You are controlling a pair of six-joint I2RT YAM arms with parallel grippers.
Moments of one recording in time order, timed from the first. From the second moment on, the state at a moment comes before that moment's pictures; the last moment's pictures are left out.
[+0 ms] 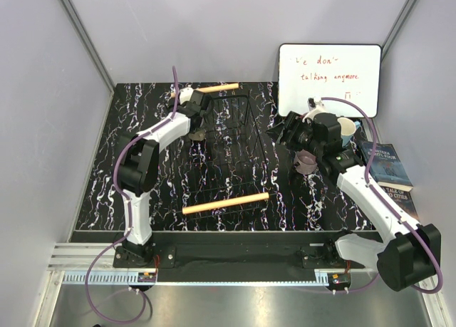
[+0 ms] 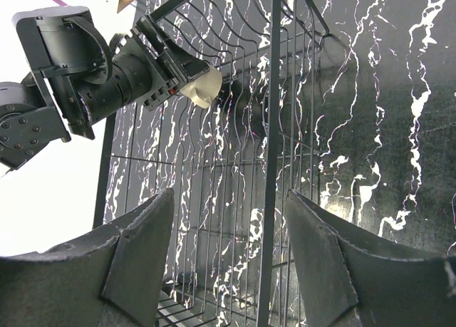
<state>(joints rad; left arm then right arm) -0.40 2.03 1.54 -0.46 -0.44 -0.68 0.36 1.14 0.90 -0.11 -0.23 0.69</state>
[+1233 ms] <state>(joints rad) -0.43 1.45 1.19 -0.04 0.28 -0.67 0.36 0.99 0.88 -0.04 -0.34 0.77</state>
